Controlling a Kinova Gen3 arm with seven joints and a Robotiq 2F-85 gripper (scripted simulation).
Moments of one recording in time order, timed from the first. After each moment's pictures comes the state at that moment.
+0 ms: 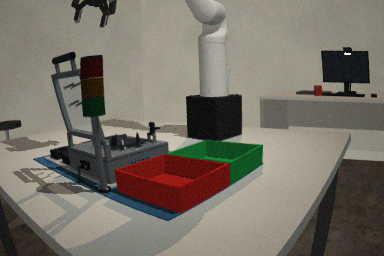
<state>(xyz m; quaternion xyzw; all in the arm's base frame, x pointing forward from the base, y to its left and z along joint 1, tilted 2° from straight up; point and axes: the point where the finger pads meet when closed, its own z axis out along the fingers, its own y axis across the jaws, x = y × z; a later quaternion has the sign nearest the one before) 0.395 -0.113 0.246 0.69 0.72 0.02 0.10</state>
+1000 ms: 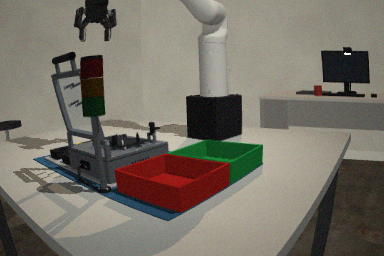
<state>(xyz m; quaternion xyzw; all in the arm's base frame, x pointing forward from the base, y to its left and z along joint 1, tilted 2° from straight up) 0.365 -0.133 0.198 0.67 0.74 0.01 0.00</state>
